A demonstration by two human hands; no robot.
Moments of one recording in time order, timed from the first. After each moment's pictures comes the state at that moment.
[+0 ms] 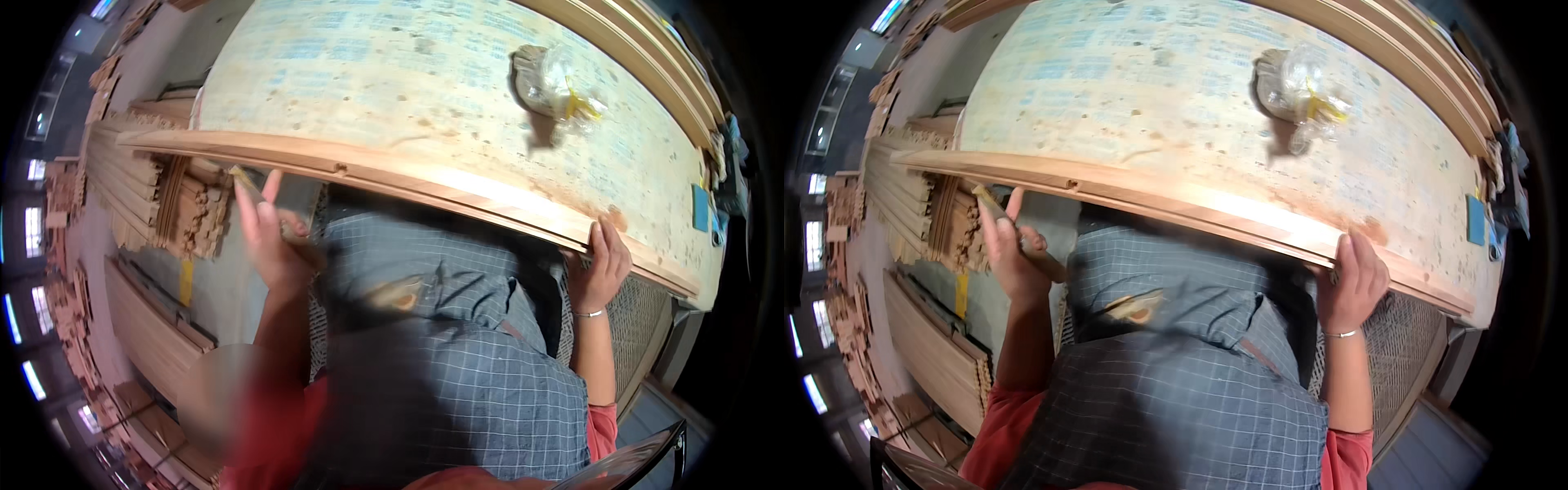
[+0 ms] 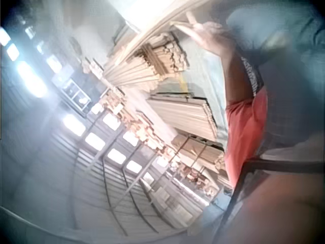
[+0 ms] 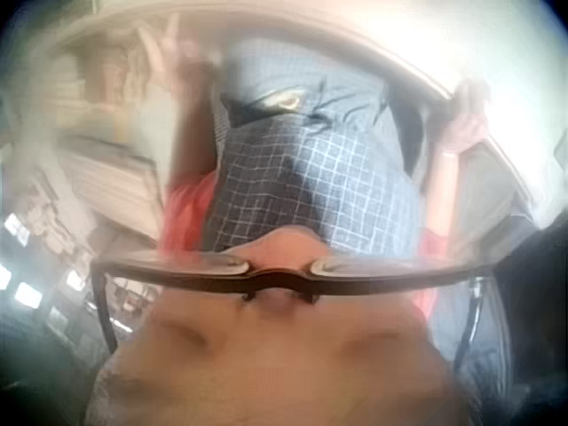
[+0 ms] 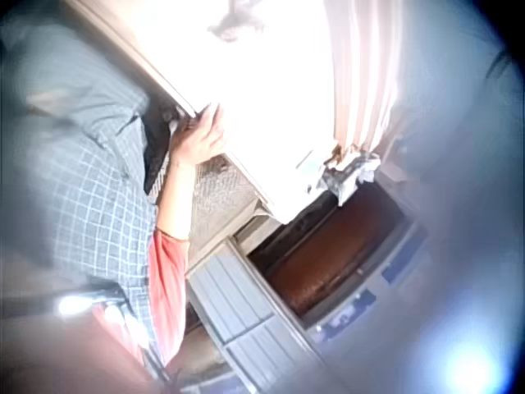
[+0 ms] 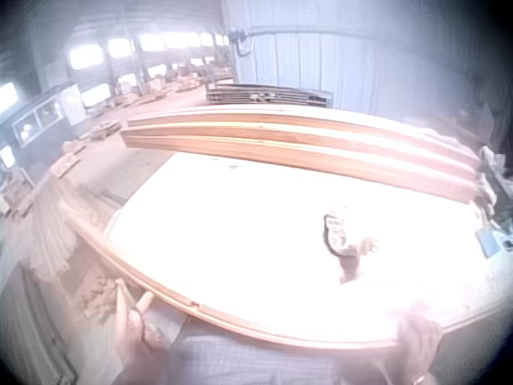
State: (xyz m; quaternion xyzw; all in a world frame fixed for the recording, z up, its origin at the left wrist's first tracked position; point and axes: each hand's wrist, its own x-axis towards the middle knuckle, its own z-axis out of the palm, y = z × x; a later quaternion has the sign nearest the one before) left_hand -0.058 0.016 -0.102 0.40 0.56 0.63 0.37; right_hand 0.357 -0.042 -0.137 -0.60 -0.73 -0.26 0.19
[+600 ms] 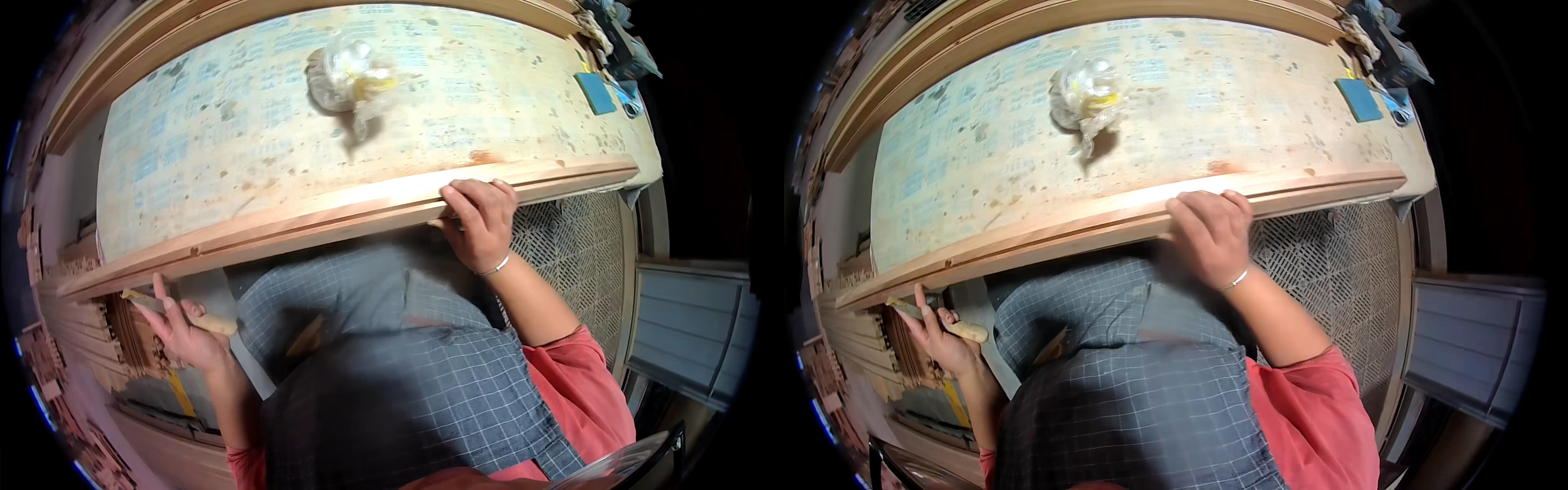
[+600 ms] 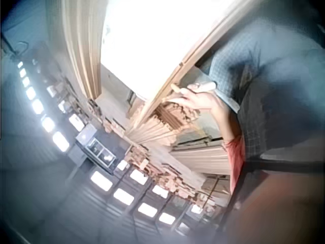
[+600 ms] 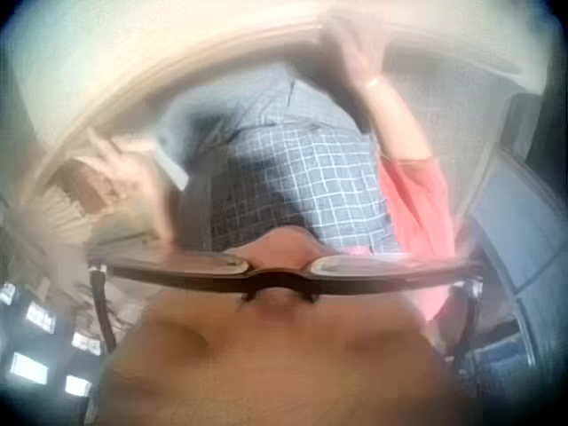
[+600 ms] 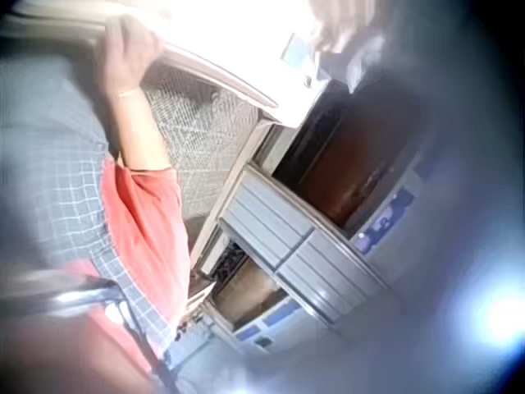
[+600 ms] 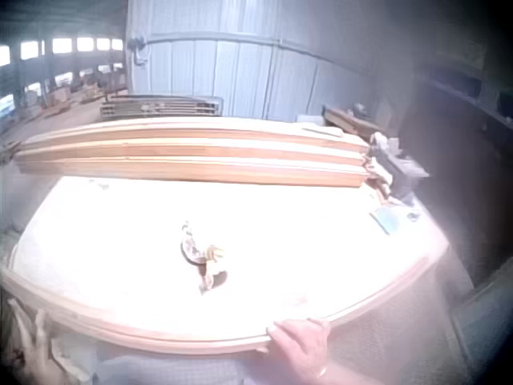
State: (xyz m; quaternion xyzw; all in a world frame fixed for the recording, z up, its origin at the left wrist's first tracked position) left_hand -0.046 0.033 -0.108 0.39 0.51 0.67 0.36; right_hand 0.350 -0.040 -0.135 -0.60 -0.70 -0.22 0.31
